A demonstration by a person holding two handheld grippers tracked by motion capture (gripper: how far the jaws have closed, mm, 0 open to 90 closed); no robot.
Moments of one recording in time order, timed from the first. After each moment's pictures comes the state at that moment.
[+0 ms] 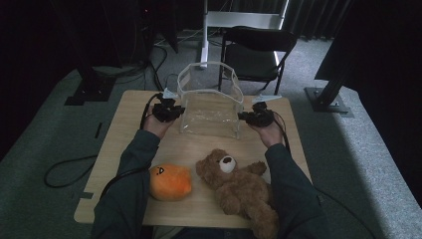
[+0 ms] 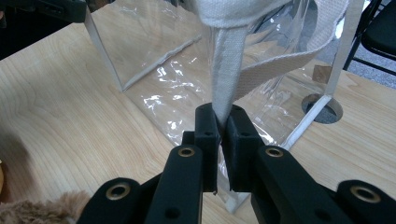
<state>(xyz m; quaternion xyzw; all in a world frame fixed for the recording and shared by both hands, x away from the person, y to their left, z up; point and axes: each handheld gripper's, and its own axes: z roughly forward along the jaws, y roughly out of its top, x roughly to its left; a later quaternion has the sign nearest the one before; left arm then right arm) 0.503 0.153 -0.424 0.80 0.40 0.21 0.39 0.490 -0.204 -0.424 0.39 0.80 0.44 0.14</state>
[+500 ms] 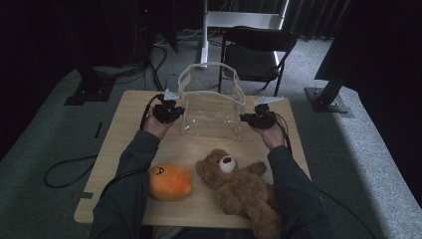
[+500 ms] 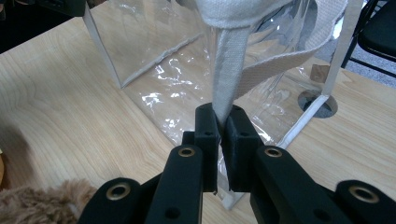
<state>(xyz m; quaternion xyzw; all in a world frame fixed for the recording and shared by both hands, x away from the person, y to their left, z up) 0.498 0.149 -0.423 0.81 0.38 0.21 0.39 0.482 -0.211 -0.425 0.38 0.80 0.44 0.14</state>
